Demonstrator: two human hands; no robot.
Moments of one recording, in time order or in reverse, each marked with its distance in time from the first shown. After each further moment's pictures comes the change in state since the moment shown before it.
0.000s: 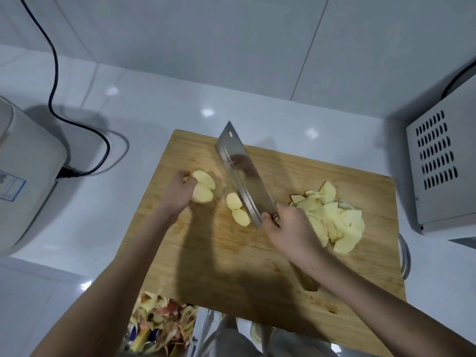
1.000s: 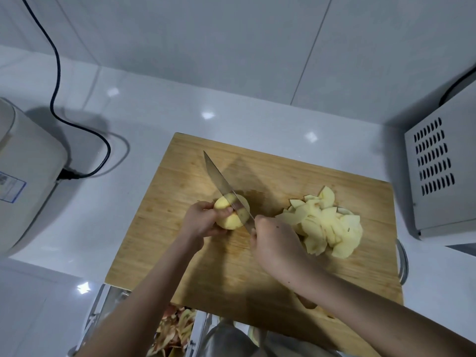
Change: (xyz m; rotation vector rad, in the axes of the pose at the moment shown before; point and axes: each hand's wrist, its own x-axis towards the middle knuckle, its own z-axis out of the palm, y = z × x) left_hand -0.042 -0.011 0.042 -0.384 -0.162 -0.221; right_hand -0.010 -0.029 0.003 -0.314 -0.165 -0.058
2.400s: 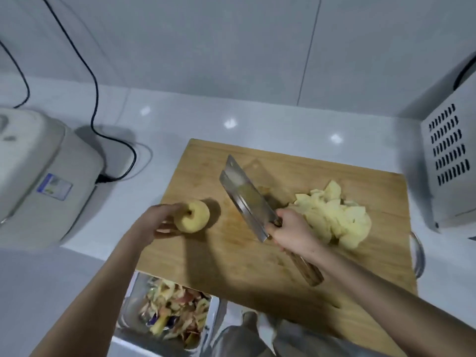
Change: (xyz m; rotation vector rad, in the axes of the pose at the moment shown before) left_hand -0.027 0.018 -0.089 0.277 0.178 -0.105; right_hand 0.005 0.062 0.019 0.608 -0.061 0.111
